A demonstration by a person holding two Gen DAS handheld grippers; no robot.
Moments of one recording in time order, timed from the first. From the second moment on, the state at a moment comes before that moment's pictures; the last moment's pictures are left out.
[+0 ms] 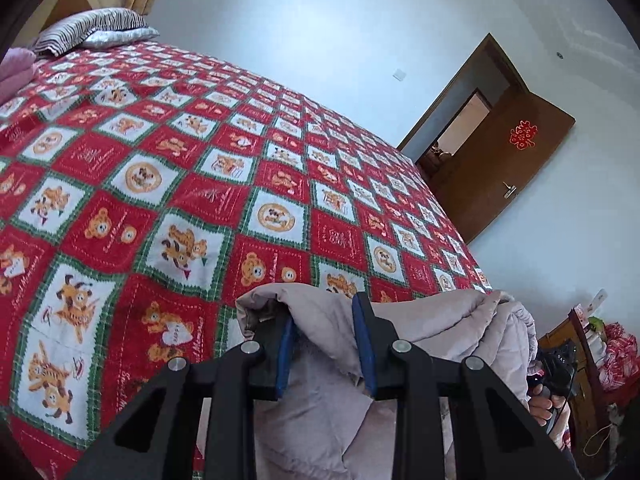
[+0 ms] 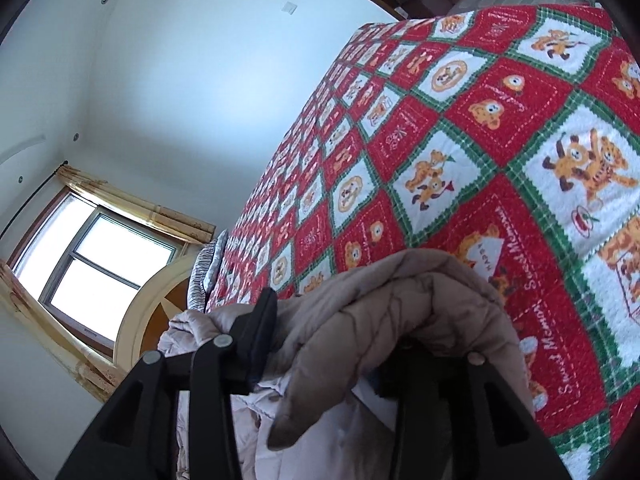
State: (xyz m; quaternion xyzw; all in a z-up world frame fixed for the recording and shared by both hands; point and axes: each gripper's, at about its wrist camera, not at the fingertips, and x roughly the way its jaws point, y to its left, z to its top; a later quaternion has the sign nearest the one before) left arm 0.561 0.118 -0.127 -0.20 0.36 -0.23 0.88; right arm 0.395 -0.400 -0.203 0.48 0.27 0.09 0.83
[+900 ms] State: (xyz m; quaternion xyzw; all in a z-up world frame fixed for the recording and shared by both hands) left arm 0.519 0.043 -0.107 -0.02 0.28 -0.14 0.95; right arm 0.418 -0.371 -0.183 0.34 0.32 -0.01 0.88
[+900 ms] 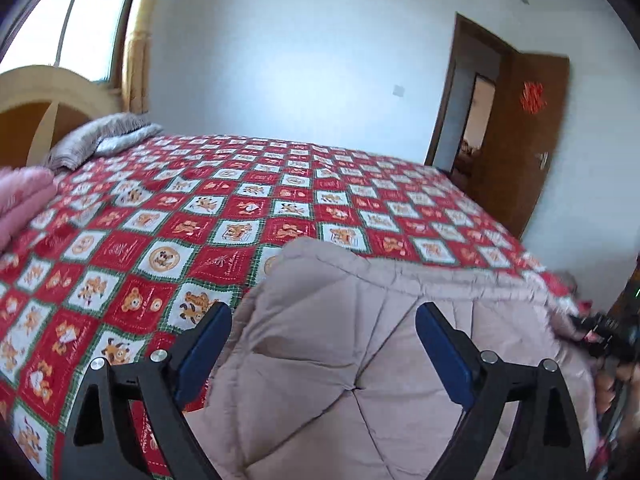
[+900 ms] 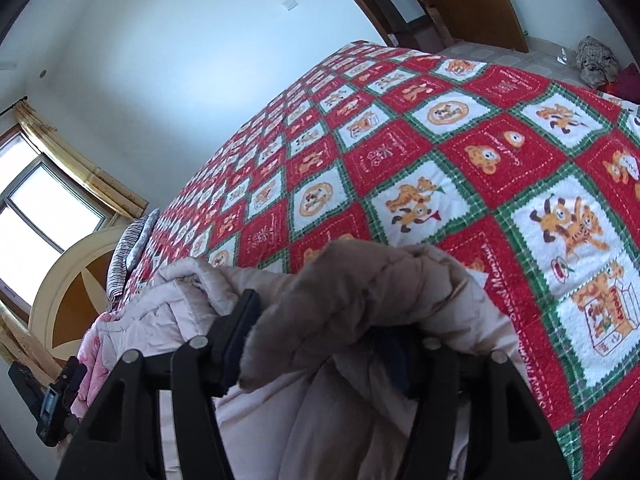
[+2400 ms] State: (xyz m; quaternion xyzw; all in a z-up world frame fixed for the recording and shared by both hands) left arm 0.542 -0.040 -0.166 0.06 0.35 -0.10 0.93; right arm 0.452 -0.237 -0.180 0.05 0.35 0.00 0.94
